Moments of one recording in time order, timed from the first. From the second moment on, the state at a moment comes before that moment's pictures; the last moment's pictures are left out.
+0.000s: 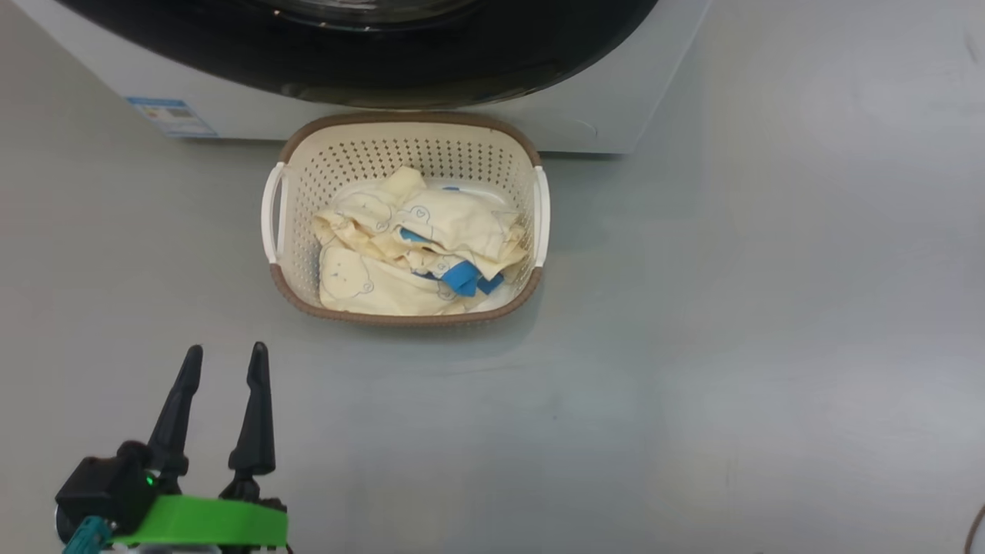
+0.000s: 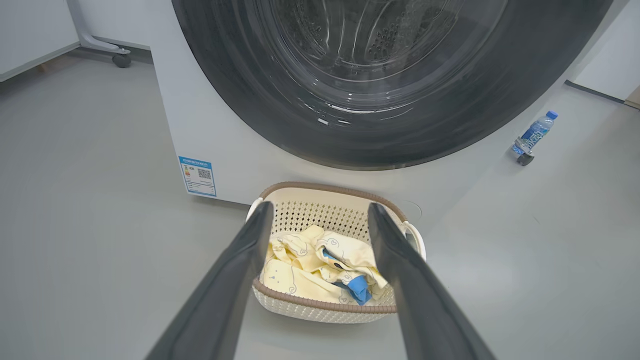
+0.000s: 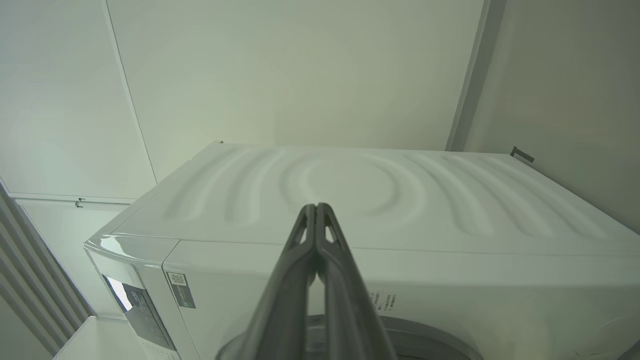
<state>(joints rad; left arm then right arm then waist) -0.02 0.16 -0.11 0.03 -0.35 -0.13 -0.25 -0.53 -0.20 -0.35 0.22 1.69 0.13 0.17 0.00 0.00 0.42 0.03</state>
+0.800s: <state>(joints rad) -0.06 0.13 -0.14 0.01 -0.35 -0.13 -0.25 -0.83 -0.19 -0.19 0.28 1.56 0.13 0.36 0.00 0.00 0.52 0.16</state>
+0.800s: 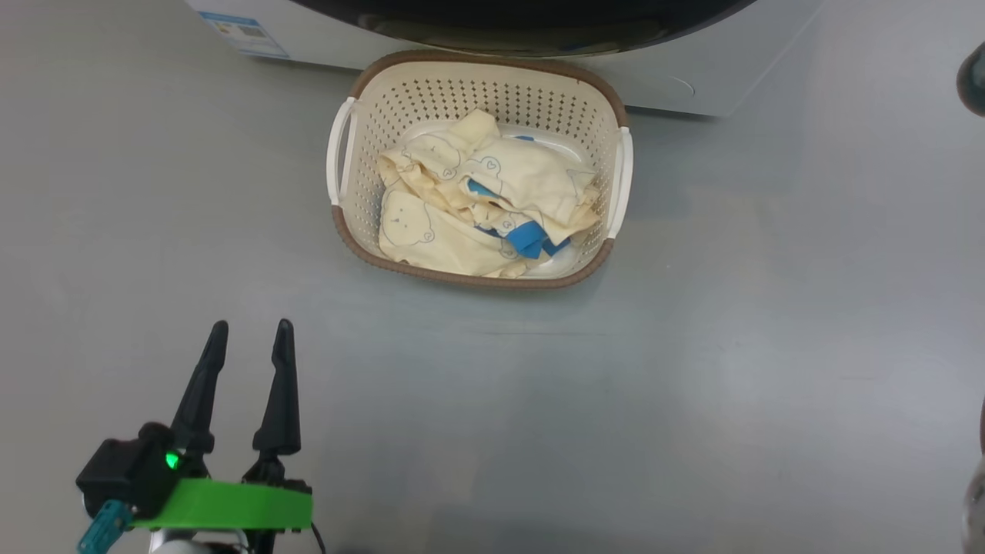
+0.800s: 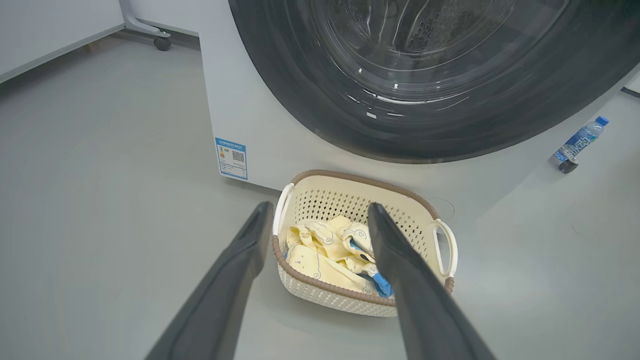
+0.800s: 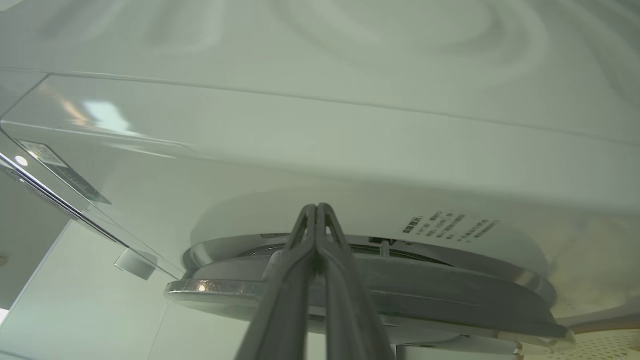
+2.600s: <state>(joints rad) -0.10 0.08 -0.17 0.03 -0.35 -0.13 -0.25 -0.99 -0.25 0.05 0.36 1.57 0.13 0.44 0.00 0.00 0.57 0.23</state>
